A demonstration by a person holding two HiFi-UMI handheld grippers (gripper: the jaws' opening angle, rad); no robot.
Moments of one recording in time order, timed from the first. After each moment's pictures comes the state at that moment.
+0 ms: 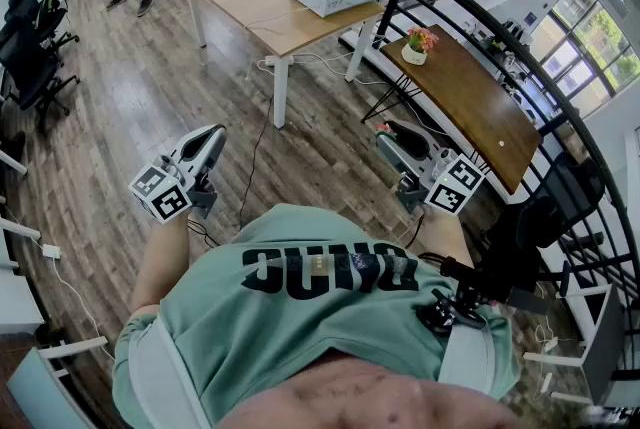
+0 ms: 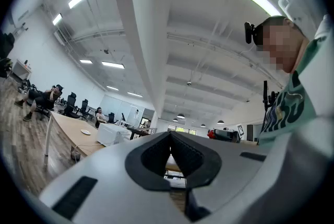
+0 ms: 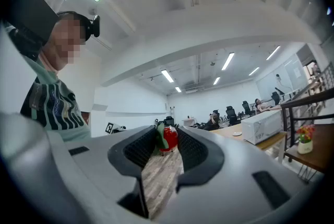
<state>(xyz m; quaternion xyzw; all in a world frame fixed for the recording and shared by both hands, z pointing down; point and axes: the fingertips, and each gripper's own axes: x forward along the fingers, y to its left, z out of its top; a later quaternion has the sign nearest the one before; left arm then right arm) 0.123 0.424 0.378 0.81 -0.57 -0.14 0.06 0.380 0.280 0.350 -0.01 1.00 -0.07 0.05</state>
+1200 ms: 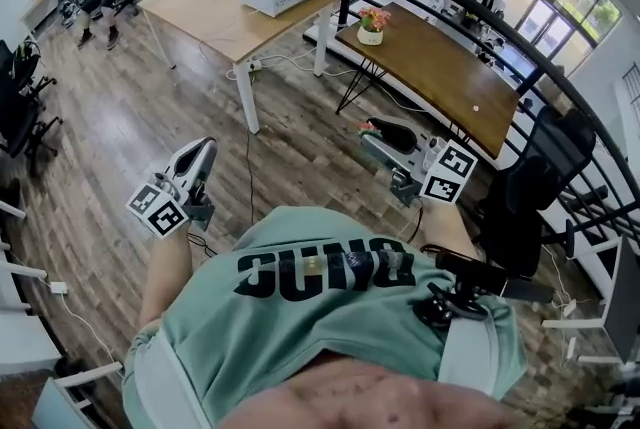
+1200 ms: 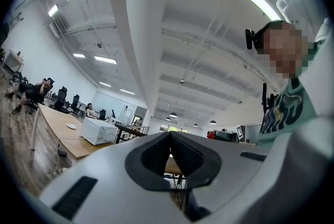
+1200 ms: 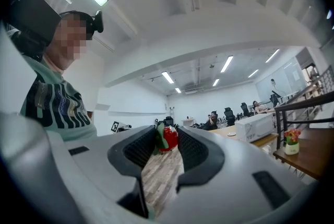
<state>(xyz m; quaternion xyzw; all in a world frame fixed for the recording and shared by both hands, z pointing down) 0.239 0.391 0.379 0.82 -0.55 -0.14 0.06 0.492 0.269 0.353 0.01 1.00 -0.06 0.05</state>
